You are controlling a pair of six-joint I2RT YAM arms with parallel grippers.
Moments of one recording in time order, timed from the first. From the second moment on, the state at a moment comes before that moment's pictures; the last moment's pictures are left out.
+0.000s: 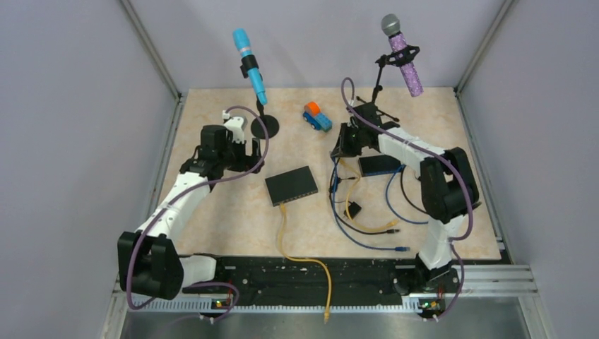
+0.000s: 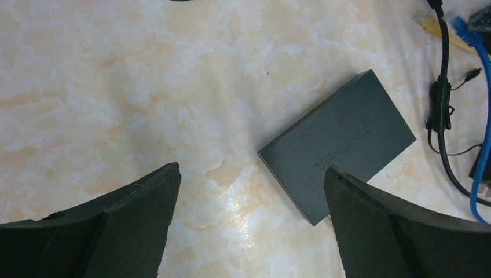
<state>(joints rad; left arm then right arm) -0.17 1.23 0.90 -0.32 0.20 -0.06 0.42 1.84 1.33 -0.37 -0.29 0.53</state>
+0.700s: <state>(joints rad) -0.17 1.58 1.08 -0.49 0.31 -0.04 0.75 1.49 0.96 0.03 -0.36 0.74</state>
